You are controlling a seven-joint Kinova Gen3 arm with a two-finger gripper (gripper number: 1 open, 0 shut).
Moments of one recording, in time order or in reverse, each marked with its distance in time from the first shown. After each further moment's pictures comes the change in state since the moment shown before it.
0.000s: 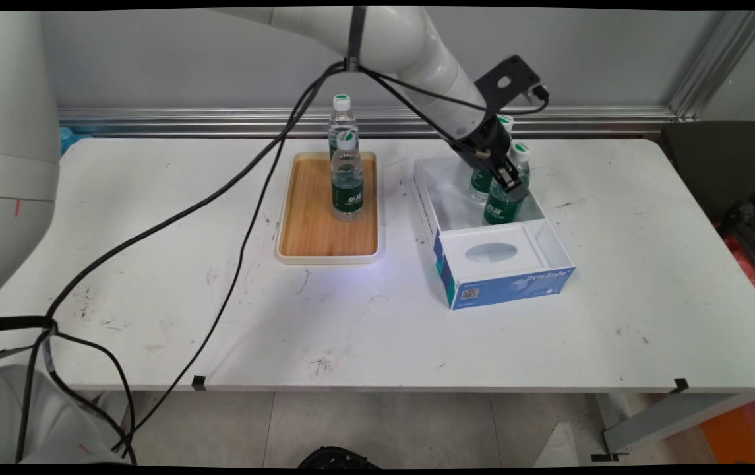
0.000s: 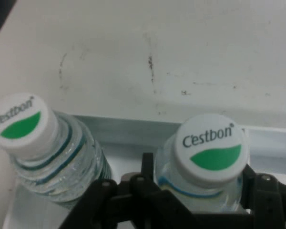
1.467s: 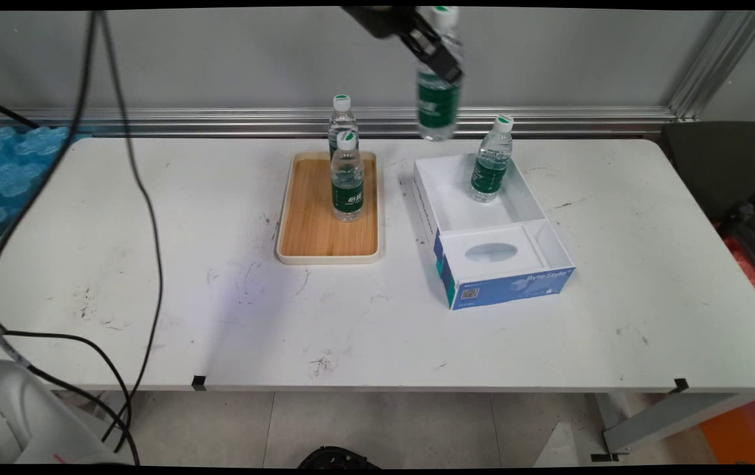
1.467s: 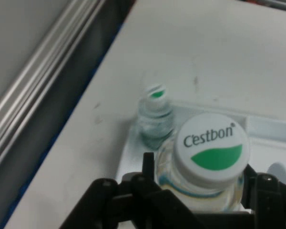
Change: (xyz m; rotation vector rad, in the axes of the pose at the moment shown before) arm -0.008 -0.026 -0.246 0.114 0.076 -0.080
